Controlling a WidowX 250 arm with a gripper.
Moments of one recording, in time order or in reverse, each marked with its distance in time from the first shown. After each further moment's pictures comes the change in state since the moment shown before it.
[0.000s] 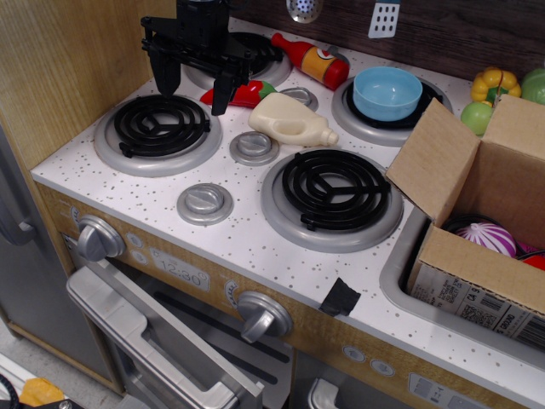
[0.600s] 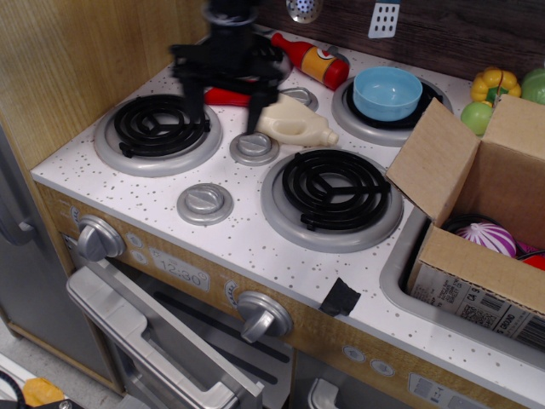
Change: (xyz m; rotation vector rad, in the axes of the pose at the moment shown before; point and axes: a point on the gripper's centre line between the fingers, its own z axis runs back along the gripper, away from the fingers) arm 0.005 -0.043 -0.009 -0.039 0.033 0.141
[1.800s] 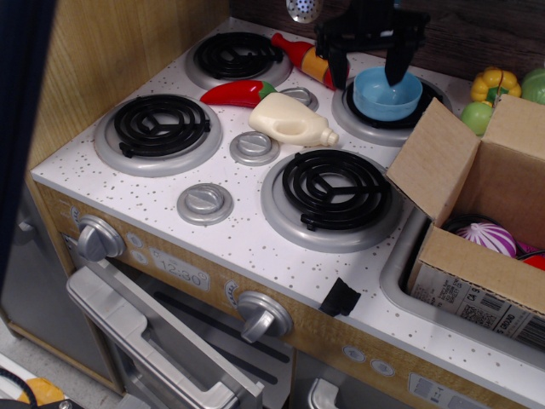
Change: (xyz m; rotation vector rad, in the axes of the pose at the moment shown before) arm 0.077 -0.108 0.010 -0.168 -0.113 0.280
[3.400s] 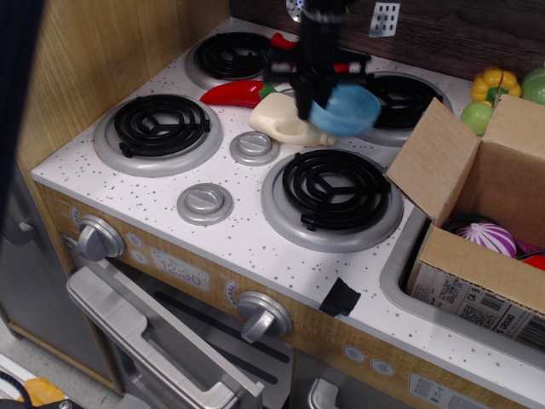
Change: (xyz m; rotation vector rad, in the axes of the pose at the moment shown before) arm -0.019 0.066 0.014 0.197 0.118 0.072
